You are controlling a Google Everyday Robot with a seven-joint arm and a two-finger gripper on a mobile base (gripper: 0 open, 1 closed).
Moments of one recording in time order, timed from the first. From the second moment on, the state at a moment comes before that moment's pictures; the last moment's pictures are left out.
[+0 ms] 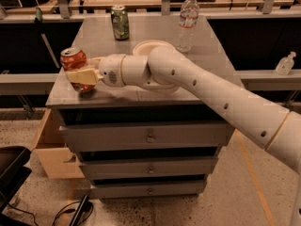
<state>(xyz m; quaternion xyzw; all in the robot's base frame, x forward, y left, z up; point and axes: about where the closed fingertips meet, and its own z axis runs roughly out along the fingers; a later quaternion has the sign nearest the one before) 0.621 0.201 0.886 -0.41 0.62 0.45 0.48</state>
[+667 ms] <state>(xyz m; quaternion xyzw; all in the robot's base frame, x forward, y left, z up) 0.628 0.190 0.867 -0.39 0.60 0.47 0.51</state>
